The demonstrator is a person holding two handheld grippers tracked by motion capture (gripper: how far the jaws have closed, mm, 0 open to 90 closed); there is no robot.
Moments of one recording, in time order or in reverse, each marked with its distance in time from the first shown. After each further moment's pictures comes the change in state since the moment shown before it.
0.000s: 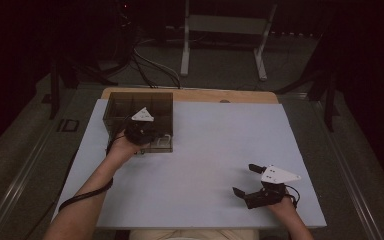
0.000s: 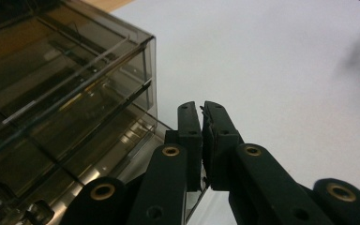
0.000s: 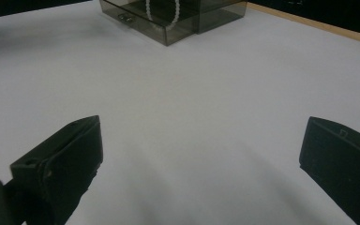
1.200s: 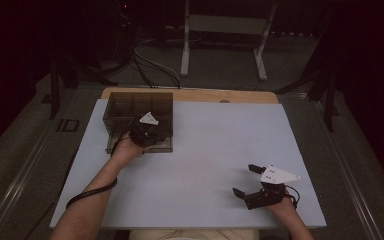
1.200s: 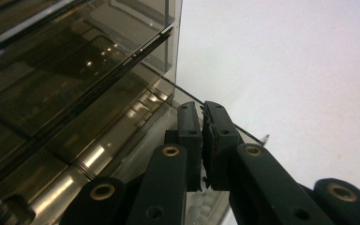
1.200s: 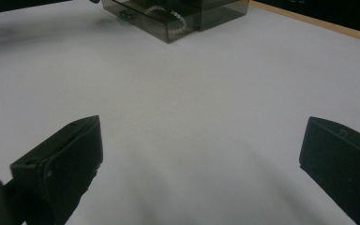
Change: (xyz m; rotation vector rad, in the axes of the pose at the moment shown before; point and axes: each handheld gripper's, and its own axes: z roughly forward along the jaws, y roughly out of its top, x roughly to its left) left arm 0.010 -0.011 0.033 0.121 0.032 0.022; right arm 0.001 0.000 0.000 0.009 0.003 -0.006
